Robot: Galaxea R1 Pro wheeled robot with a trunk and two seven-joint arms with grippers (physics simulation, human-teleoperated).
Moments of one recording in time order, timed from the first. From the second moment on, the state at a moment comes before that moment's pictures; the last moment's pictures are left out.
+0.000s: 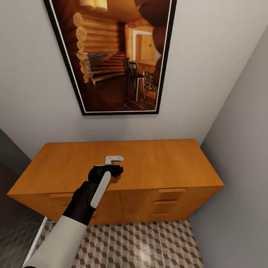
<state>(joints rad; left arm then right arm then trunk) -0.72 -0.14 -0.26 -1.23 0.33 0.87 0.43 -0.06 0.02 0.09 -0.02 0.15 -1.04 0.03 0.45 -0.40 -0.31</state>
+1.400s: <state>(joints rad) -0.72 -0.14 -0.26 -1.23 0.33 0.87 0.43 -0.06 0.02 0.09 -0.02 0.15 -1.04 0.03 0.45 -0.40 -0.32</state>
